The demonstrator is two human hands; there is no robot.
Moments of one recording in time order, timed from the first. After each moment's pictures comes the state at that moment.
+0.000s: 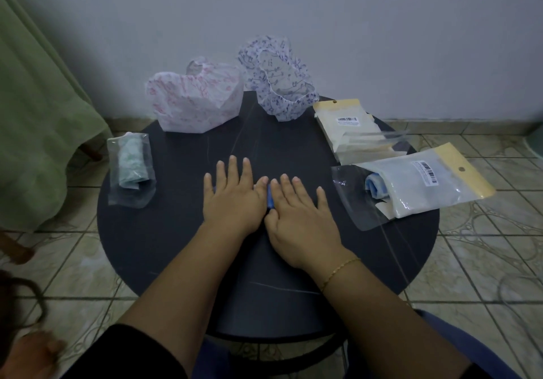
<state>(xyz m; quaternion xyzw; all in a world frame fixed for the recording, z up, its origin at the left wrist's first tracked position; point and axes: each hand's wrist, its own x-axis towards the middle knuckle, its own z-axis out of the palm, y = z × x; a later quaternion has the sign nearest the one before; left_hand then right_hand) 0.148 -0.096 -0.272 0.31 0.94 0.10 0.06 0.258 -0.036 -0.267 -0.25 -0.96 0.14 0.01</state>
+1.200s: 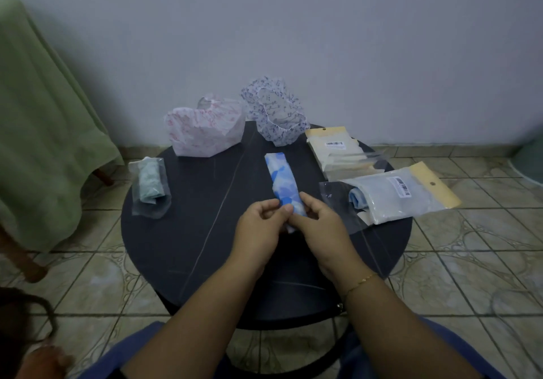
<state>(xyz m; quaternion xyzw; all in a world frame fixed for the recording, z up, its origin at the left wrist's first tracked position) 0.227 -0.118 -0.243 0.14 0.66 0.68 0.28 0.298 -0.040 -0.244 -0.32 -0.63 0.66 0.25</state>
